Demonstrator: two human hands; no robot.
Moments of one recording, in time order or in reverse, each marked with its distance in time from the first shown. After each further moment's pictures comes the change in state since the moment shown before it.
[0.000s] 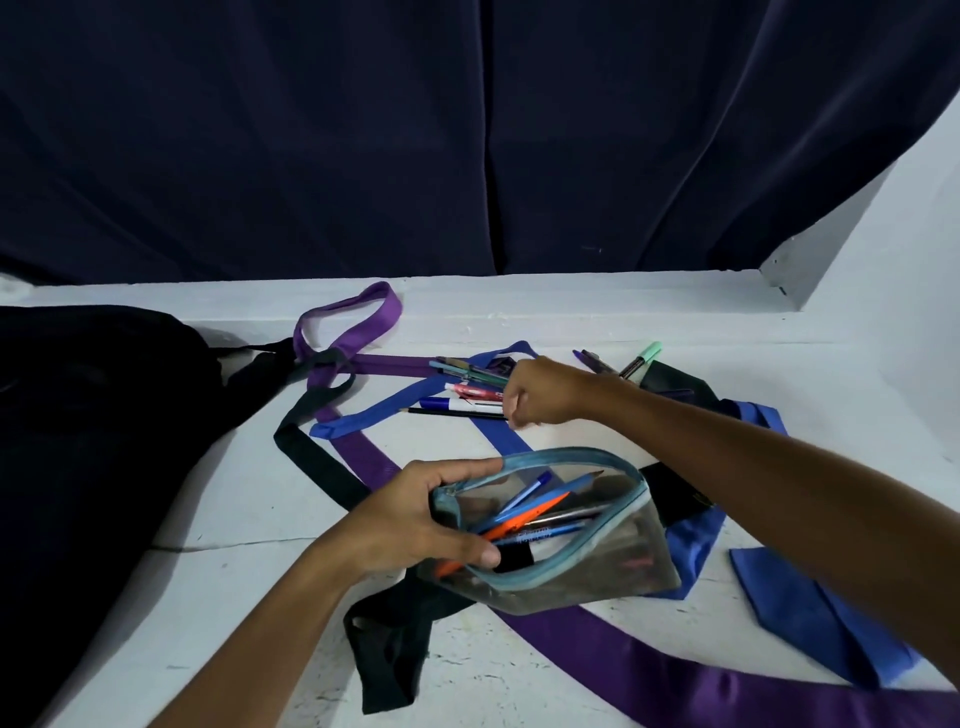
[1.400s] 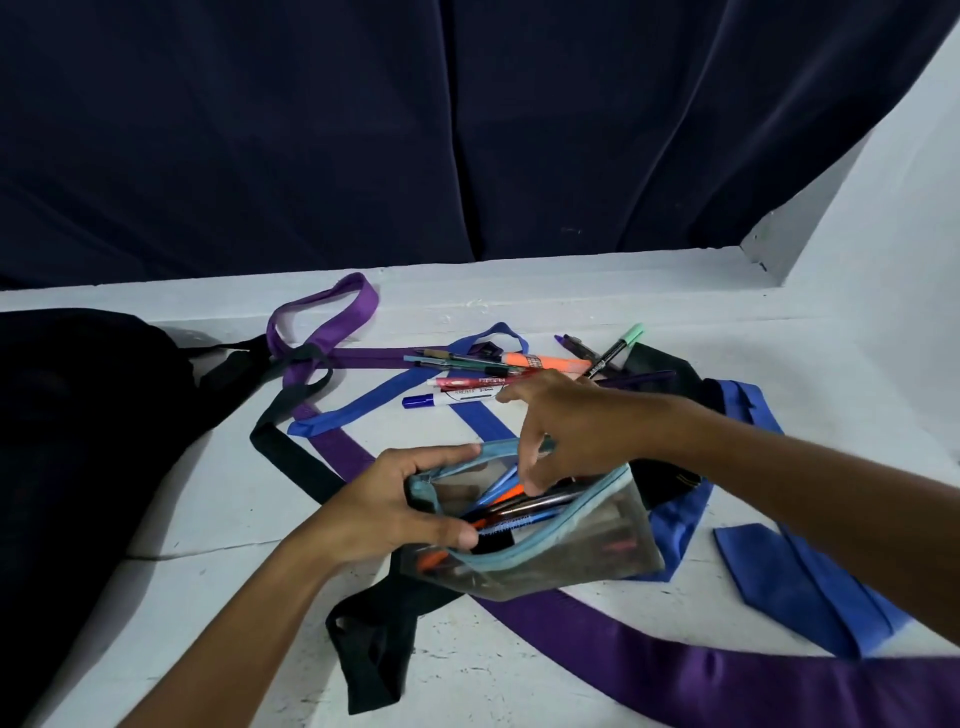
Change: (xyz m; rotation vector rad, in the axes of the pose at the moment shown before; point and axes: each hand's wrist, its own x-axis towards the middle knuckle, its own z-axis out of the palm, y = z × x) left_hand 0.006 0.001 -0.004 -0.063 -0.018 0.011; right_hand -0.098 -0.025 -0.016 -0.011 -0.176 -0.080
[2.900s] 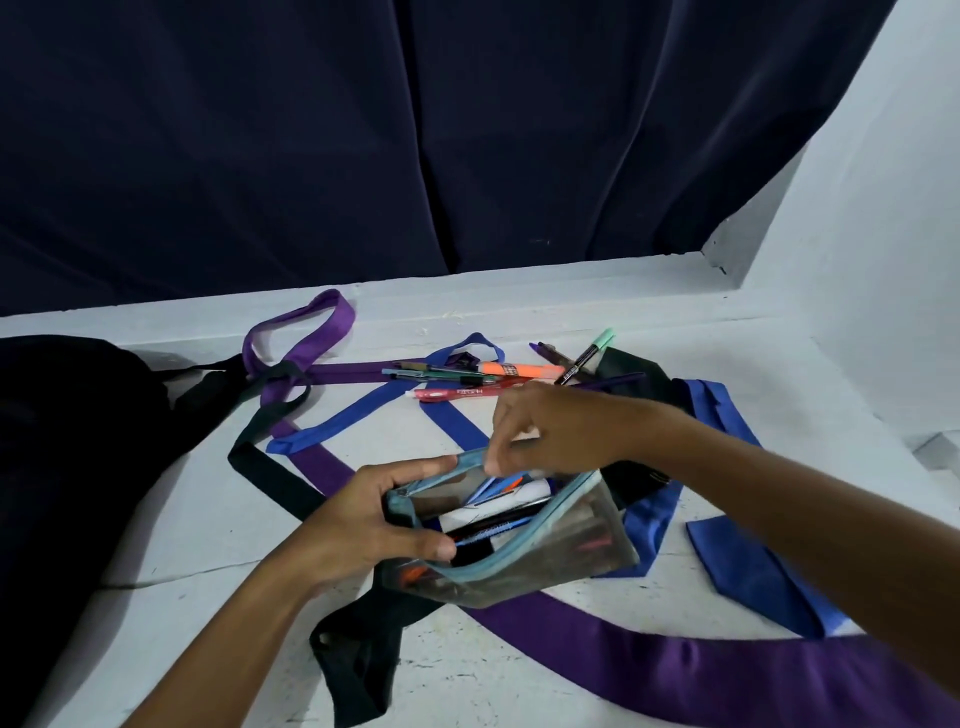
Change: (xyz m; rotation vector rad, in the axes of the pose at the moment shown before) left_hand -0.003 -0.001 0.002 0.018 0.006 0.031; right_hand -0.010 0.006 0.003 0.148 0.148 -0.134
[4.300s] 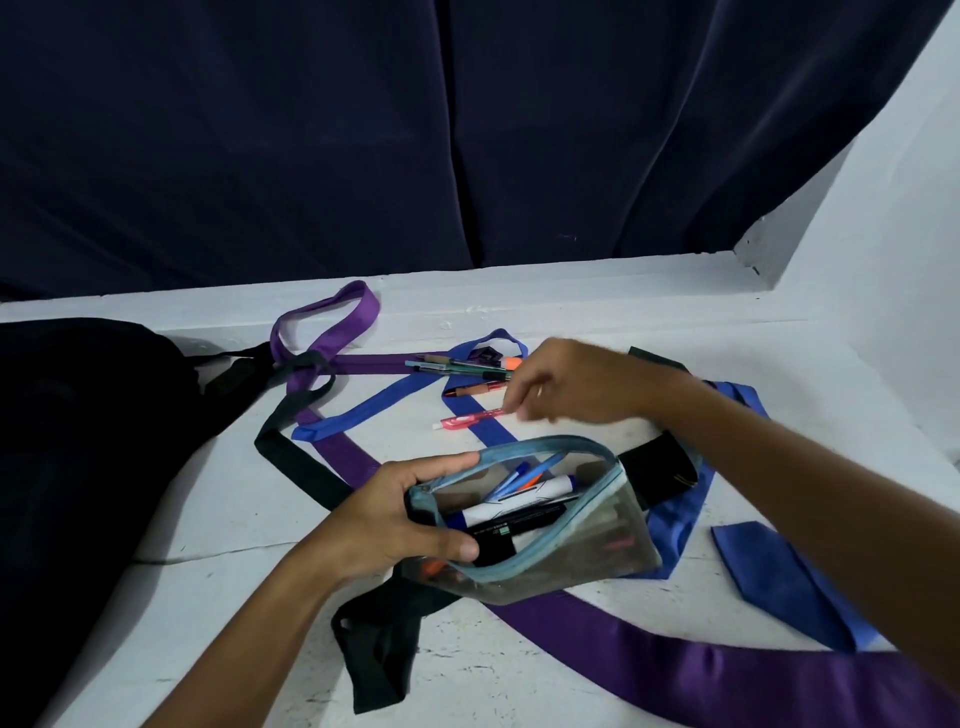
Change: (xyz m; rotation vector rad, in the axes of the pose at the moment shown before) left_hand -0.007 -0.001 0.004 0.010 0.044 -0.020; right_hand 0.022 0.005 -0.018 0.080 0.111 0.026
